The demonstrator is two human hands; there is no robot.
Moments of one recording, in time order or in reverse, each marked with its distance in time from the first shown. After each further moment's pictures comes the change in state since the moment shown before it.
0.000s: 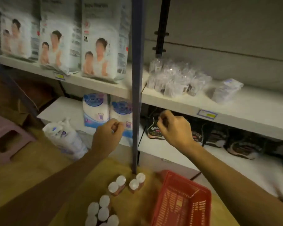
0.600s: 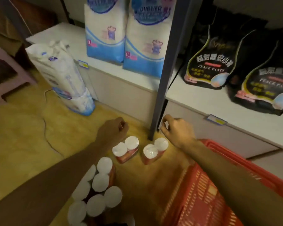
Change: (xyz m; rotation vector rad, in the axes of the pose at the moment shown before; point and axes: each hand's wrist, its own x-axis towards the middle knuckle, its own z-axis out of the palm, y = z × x) left_hand -0.144 -0.388 0.230 0.387 -0.173 -0.173; right_hand -0.216 0.113 0.415 -0.039 -0.508 0.016
